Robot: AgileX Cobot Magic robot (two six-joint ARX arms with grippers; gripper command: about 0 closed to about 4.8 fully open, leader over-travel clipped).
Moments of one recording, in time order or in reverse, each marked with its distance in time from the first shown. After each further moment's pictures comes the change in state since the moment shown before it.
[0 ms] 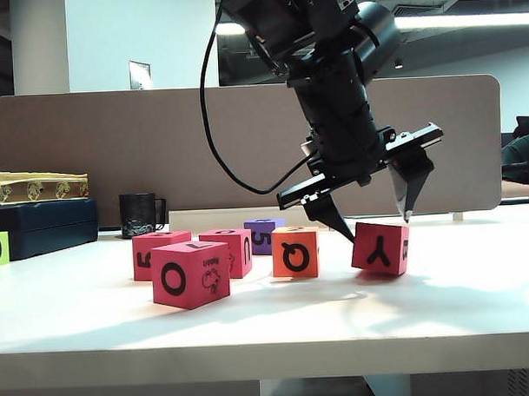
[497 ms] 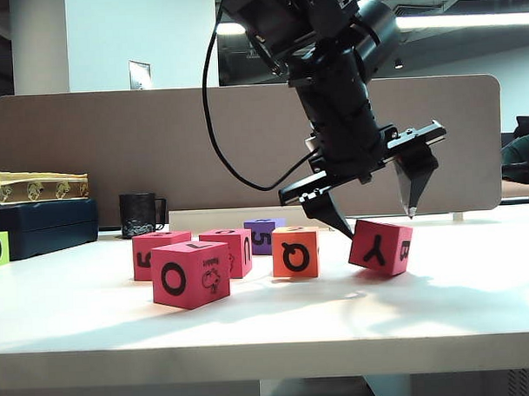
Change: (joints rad) left arm 0.000 0.000 0.000 0.014 -0.018 0.064; right arm 0.000 0.000 0.000 0.000 0.000 0.000
